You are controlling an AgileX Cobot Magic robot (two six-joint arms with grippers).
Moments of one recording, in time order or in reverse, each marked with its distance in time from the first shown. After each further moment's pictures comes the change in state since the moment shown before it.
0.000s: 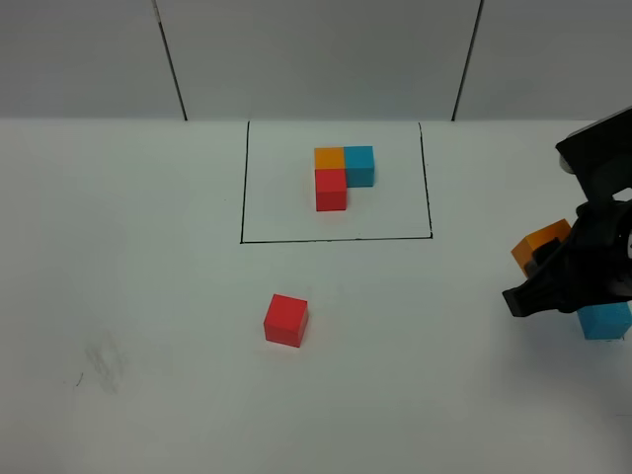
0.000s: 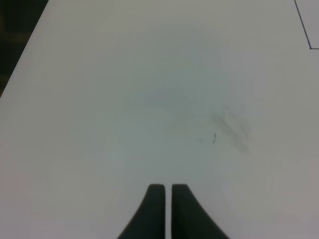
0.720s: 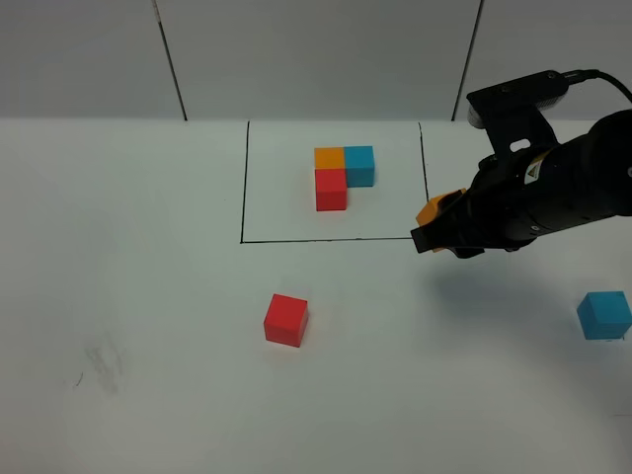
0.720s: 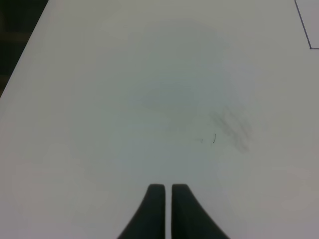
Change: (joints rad) left arm 0.000 0.000 0.000 0.000 0.000 0.000; right arm 0.000 0.305 -0.231 0.346 -0.082 -0.165
